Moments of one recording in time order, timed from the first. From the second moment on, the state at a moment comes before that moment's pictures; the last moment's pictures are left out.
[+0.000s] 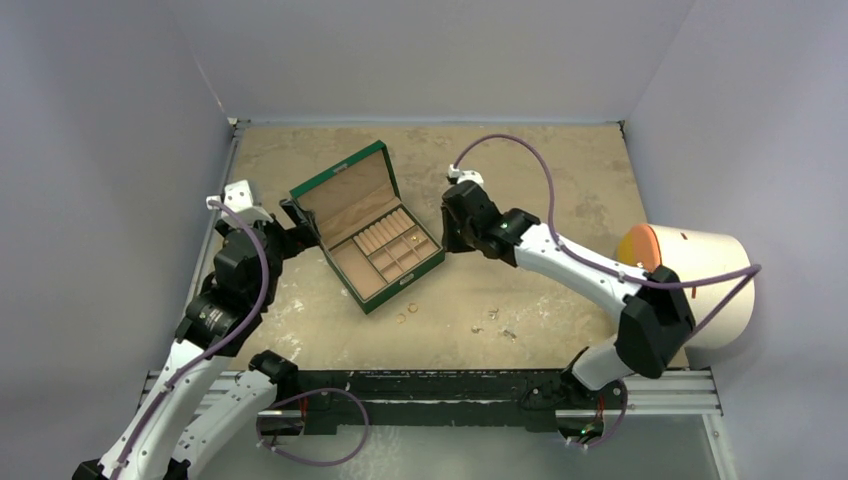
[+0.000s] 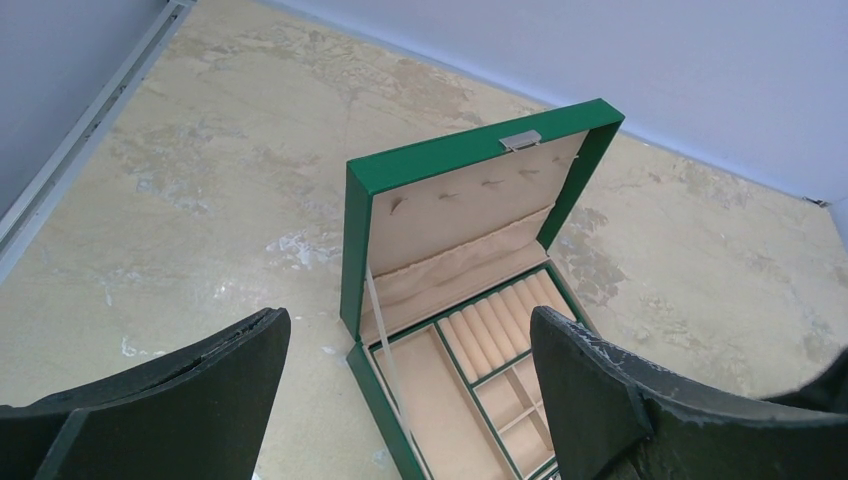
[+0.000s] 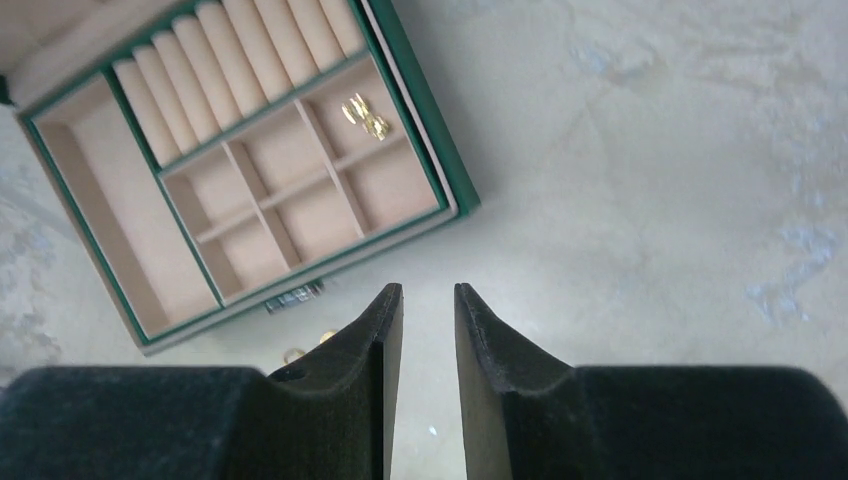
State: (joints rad) left arm -0.46 0.62 0.86 -0.48 -0.53 -0.45; right arm 0.78 1.54 1.23 -0.52 0.24 0.55
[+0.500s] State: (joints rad) left arm -0.44 0.65 0.86 -0.48 -0.53 -0.45; right arm 0.83 1.26 0.76 -0.42 0.10 0.60
